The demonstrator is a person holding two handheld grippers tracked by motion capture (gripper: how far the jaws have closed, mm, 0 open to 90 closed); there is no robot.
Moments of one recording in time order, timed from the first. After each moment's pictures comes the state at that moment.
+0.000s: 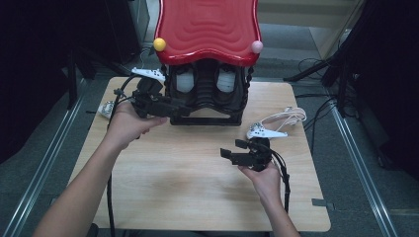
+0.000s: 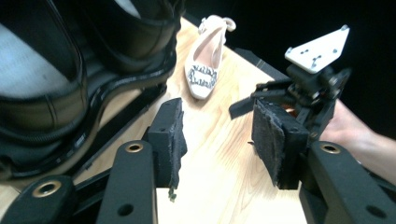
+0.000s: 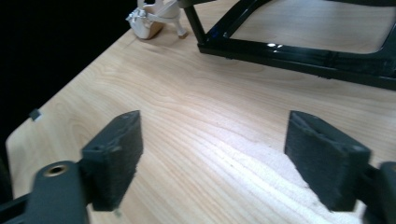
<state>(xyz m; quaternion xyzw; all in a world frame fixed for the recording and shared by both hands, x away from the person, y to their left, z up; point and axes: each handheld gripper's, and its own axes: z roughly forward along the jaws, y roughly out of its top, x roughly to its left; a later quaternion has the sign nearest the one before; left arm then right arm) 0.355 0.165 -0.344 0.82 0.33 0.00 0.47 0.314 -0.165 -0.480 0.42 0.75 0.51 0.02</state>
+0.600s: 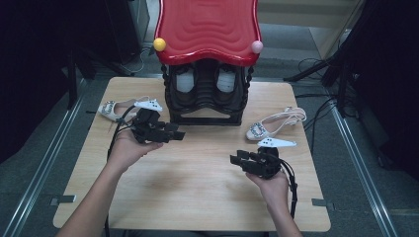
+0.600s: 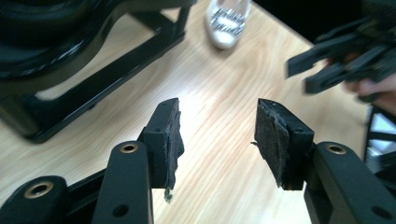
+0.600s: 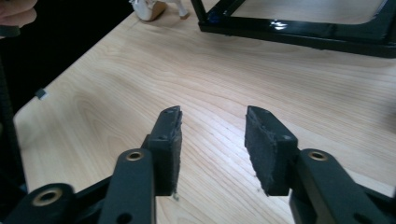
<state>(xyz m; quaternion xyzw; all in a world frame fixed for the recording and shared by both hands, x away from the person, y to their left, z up) 0.339 0.183 -0.424 0.83 0.35 0.02 0.43 0.293 -0.187 -0.487 0.41 0.76 0.50 0.02</state>
